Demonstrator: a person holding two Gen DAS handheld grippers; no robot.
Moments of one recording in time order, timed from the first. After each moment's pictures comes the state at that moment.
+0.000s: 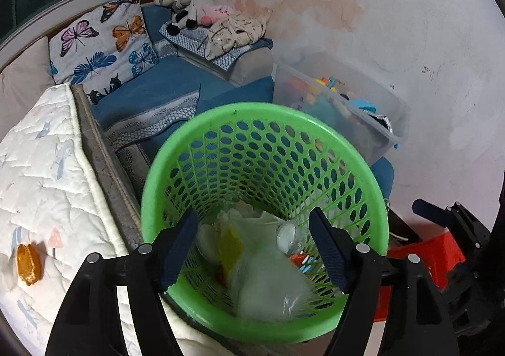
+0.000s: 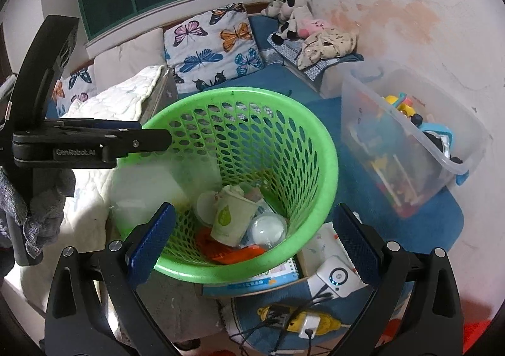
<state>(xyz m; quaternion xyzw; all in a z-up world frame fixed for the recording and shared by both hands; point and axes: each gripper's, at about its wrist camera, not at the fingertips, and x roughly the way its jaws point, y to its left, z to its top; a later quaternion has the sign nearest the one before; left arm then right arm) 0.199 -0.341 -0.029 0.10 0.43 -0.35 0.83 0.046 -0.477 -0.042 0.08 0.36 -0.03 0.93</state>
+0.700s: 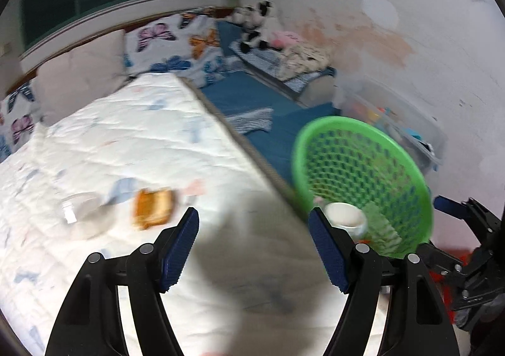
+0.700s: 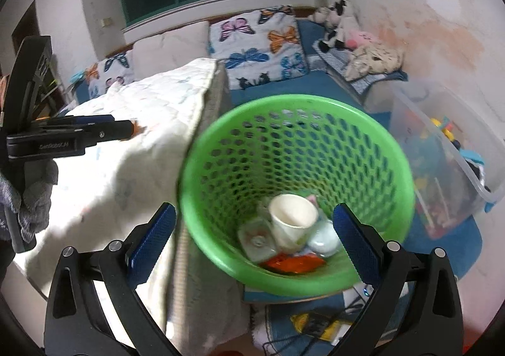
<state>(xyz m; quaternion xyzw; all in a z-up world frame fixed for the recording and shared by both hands) 0.191 -0.182 -0.008 0.07 0.39 -0.23 0.89 0.068 -0.394 -0.030 0.04 0.36 0.06 0.93</state>
